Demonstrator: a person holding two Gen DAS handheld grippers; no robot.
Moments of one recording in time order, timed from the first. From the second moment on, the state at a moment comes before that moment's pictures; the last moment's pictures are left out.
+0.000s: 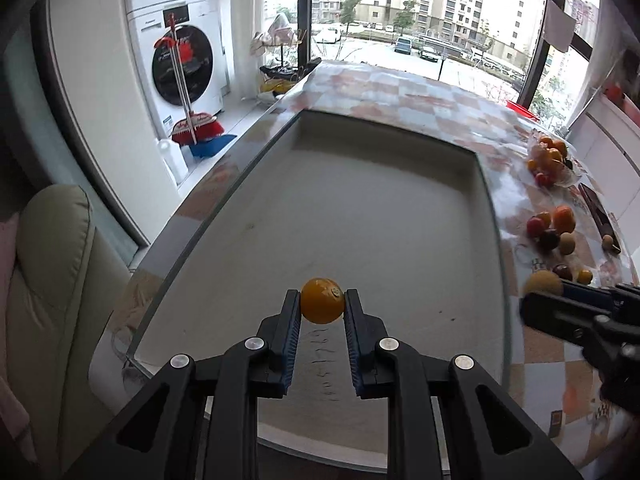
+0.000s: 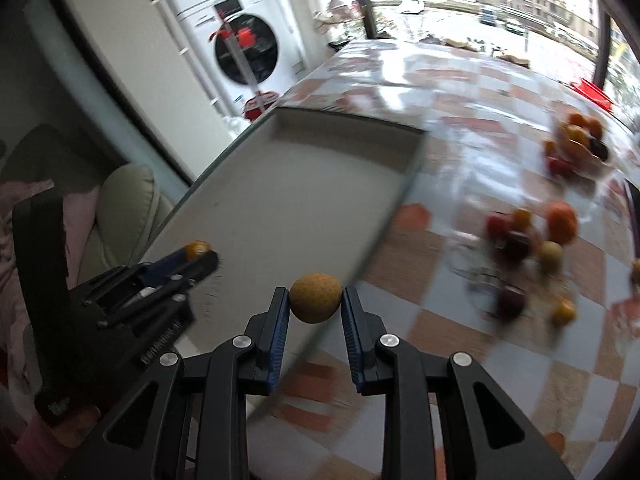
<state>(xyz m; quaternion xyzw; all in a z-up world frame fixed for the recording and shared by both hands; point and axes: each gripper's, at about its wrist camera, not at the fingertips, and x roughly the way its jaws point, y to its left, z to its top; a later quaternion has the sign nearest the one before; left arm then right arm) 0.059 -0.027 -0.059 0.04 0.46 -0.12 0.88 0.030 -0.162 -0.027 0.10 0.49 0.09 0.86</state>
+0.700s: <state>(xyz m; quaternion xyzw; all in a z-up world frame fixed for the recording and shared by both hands) 0.054 -0.033 -0.062 0.08 0.45 -0.12 0.88 0.026 -0.185 -0.013 0.08 0.47 0.03 0.88</state>
